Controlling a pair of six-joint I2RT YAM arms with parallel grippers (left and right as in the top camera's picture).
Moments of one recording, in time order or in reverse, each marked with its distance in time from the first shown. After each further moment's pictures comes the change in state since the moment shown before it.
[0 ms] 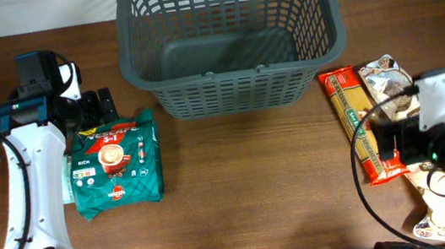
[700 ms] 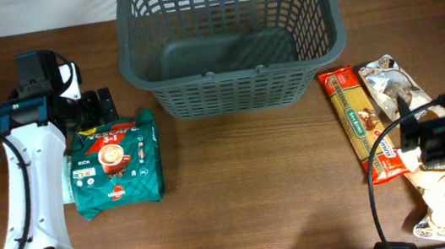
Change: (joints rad) left arm 0.000 0.000 0.000 0.002 0.000 0.000; right arm 0.004 -0.188 0.000 0.204 0.126 -0.092
